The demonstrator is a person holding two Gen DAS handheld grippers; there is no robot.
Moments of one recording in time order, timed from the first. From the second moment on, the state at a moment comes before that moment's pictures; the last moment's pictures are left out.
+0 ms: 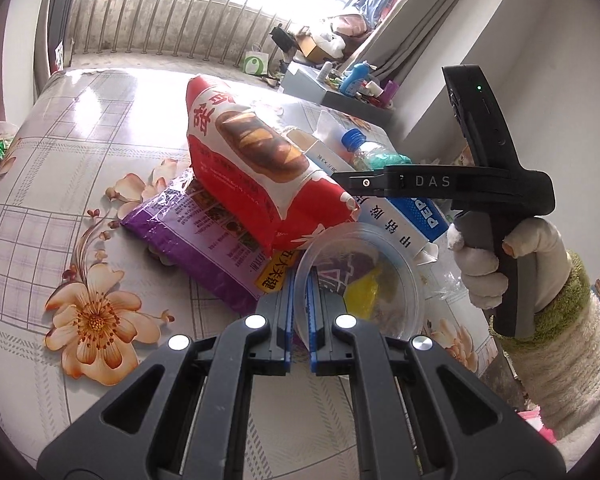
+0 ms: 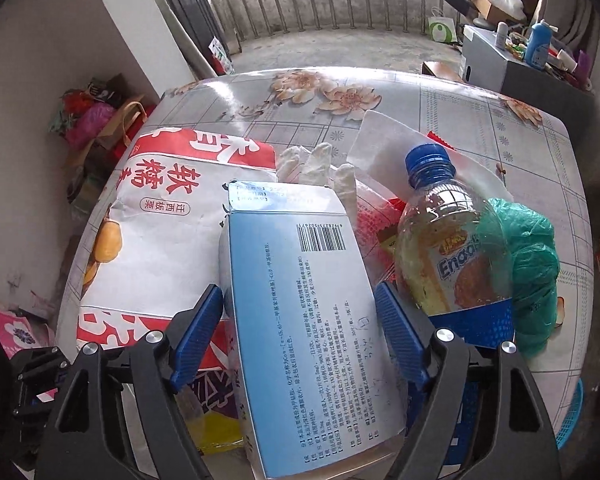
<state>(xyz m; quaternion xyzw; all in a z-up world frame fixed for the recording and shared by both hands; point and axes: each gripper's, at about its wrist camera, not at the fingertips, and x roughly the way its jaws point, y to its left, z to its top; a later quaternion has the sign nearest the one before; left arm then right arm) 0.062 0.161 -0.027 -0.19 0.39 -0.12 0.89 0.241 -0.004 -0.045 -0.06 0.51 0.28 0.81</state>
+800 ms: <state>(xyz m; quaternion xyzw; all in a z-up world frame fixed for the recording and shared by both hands) 0.045 0.159 -0.017 -0.17 0.38 -0.11 0.90 0.231 0.001 -0.027 -0.08 0.48 0.26 0.83</state>
